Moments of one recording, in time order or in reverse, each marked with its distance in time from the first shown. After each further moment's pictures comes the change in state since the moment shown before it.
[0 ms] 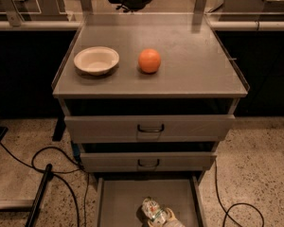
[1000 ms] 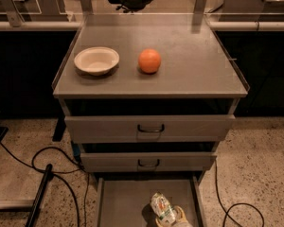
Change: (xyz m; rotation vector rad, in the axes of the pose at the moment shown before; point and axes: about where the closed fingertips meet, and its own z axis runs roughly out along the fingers) arm -0.041 -0.017 -0.067 0.132 -0.030 0.018
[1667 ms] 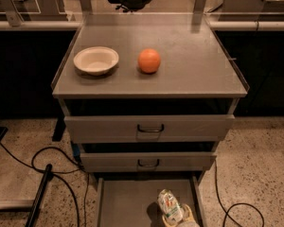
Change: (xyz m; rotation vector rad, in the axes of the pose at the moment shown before) arm -0.013 -0.026 -0.028 0.104 -0.005 0.005
